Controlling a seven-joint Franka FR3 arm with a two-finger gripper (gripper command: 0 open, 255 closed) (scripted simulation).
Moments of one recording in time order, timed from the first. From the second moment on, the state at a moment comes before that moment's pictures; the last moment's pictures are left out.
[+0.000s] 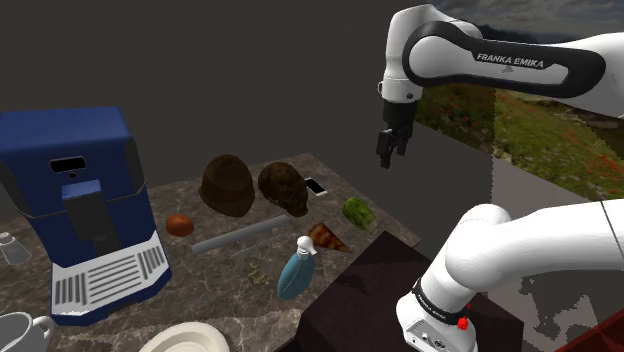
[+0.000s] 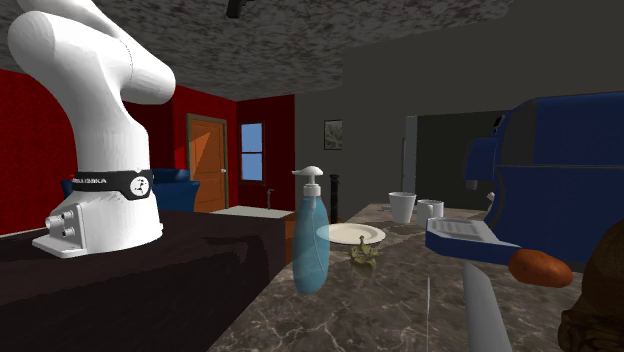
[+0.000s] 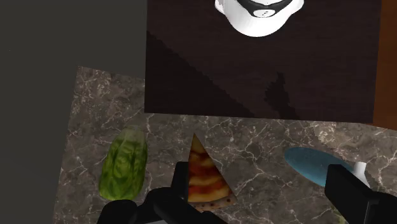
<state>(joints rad) 0.01 -0.77 -0.02 -2.41 -0.12 1.44 -0.02</state>
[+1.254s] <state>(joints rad) 0.09 -0.32 0.15 -2.50 0.01 1.93 0.22</state>
